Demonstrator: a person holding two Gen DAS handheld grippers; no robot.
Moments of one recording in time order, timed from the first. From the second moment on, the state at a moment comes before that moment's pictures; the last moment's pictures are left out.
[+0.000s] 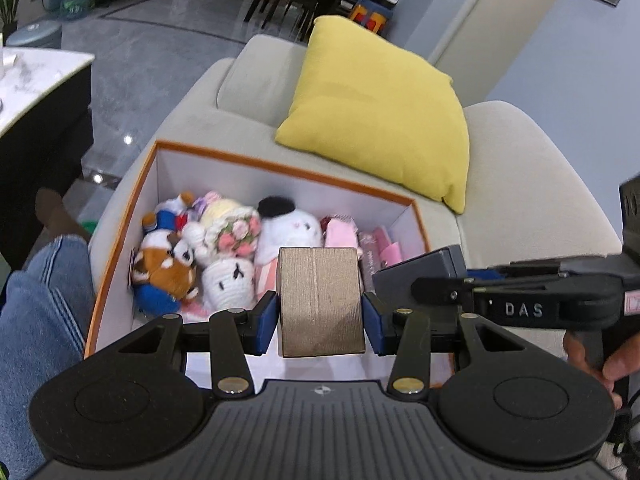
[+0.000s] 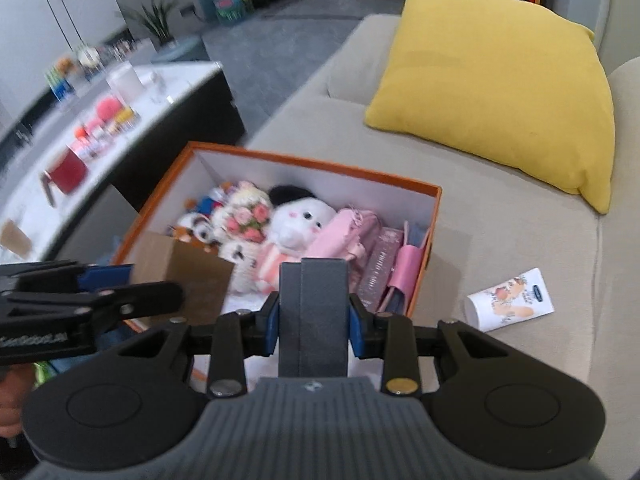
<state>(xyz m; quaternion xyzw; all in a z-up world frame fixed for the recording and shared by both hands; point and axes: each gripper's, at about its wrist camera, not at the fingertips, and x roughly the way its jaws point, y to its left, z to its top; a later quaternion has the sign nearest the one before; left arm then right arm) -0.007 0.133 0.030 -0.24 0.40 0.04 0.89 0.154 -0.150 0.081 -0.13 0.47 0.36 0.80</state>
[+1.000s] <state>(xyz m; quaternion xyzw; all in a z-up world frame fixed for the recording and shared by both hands) 0.028 0.115 -0.050 -0.26 0.46 -0.06 0.85 0.183 -0.114 0.017 -0.23 0.62 0.23 0.71</state>
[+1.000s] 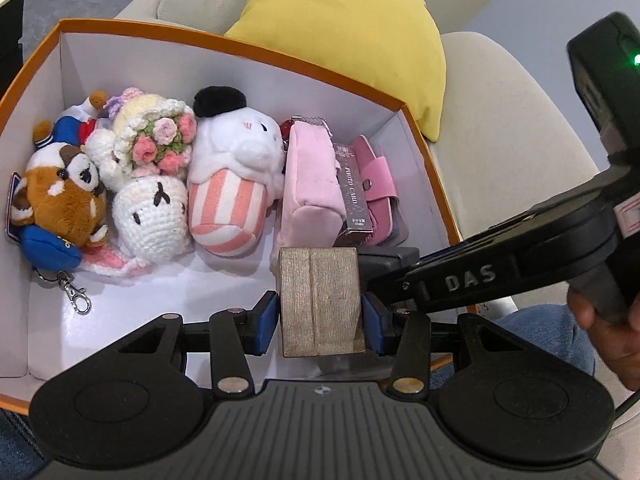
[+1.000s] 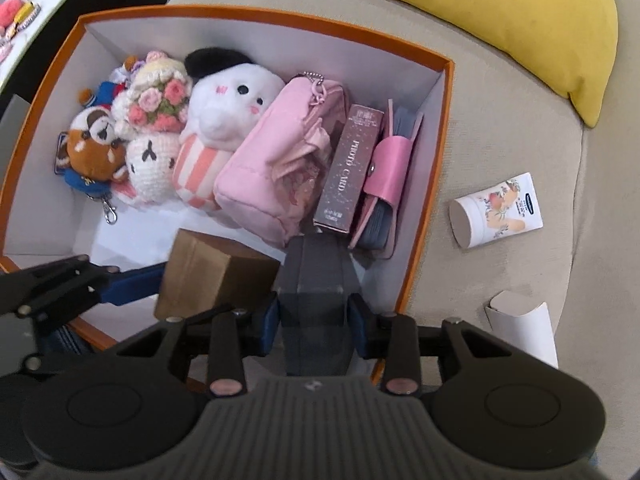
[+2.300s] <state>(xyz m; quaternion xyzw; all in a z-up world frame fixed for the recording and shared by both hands) 0.056 0.079 -0.058 -0.25 0.49 -0.07 0.83 0.203 -0.257 0.039 0.02 0.52 0.28 0.81</state>
